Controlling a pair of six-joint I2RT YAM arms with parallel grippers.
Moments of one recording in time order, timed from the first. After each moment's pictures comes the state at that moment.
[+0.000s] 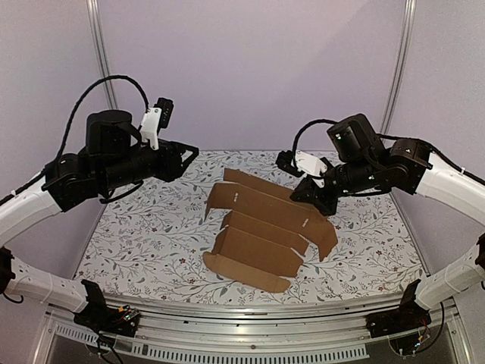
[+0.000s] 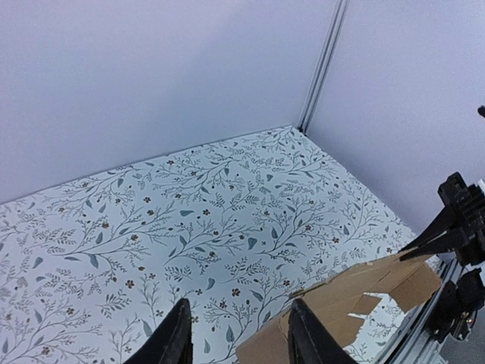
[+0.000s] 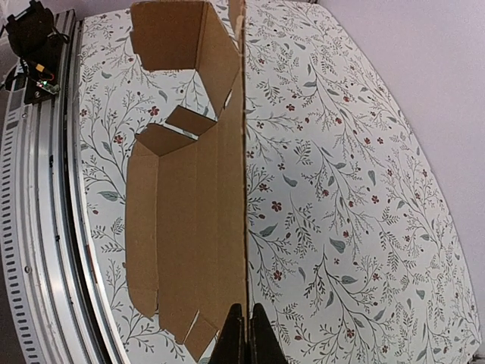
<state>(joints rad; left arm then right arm) -0.92 1.10 1.19 -0.38 -0.27 -0.28 0.90 1.34 1.36 -0.76 -0.10 -0.36</state>
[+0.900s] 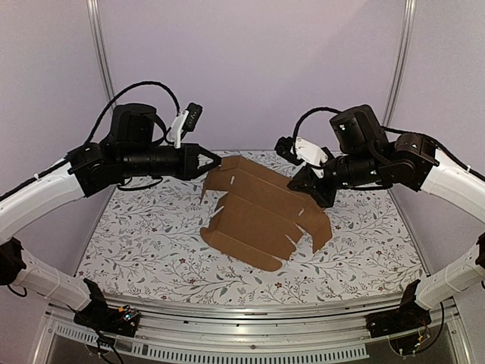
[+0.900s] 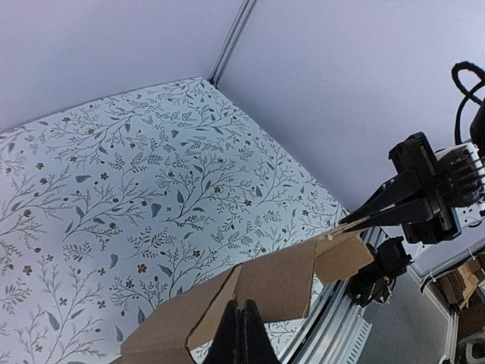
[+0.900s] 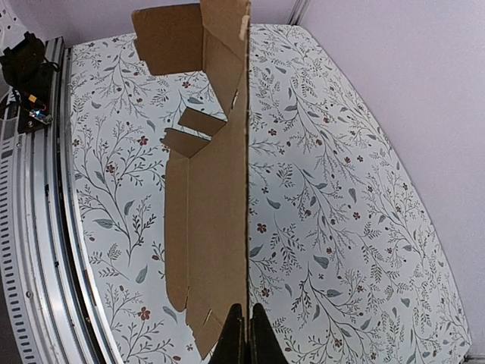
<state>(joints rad) -0.82 1.27 1.26 -0.36 0.19 -0.39 0.94 1.34 1.42 -0.74 -0.05 -0.33</state>
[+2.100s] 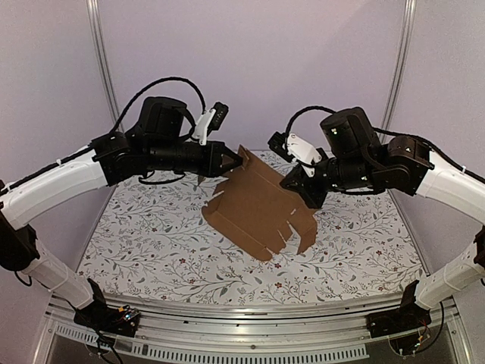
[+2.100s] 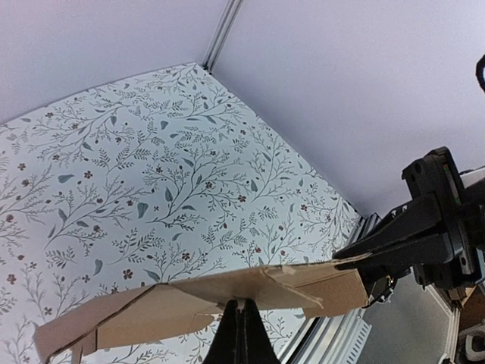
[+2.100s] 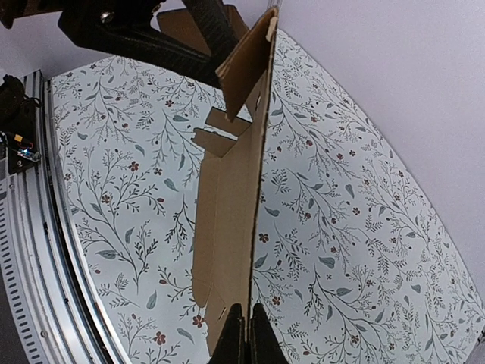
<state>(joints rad) -0.89 1.44 1.42 -0.40 0.16 -0.40 1.01 1.37 1.43 -0.69 0.07 -0.16</state>
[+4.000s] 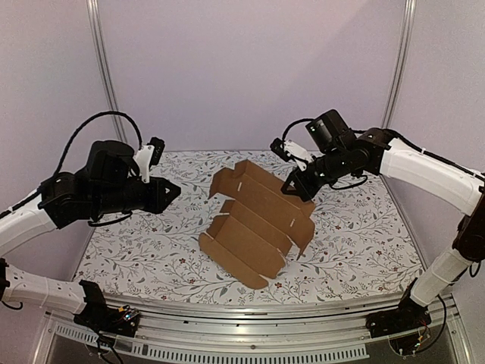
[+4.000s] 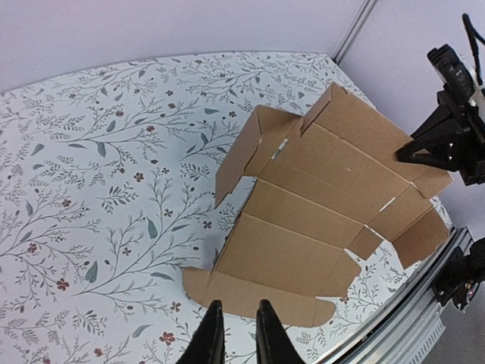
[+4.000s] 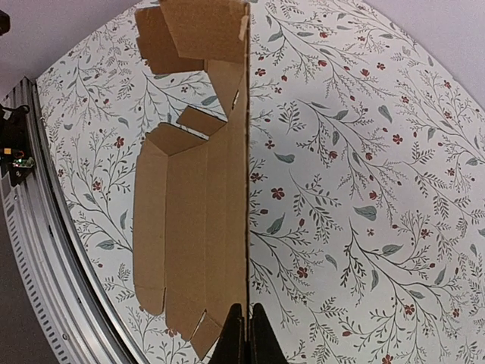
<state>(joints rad) -0.89 1.00 1.03 -0.58 -0.22 -0.47 0.77 1.57 1.49 -0.75 -0.19 -0.05</state>
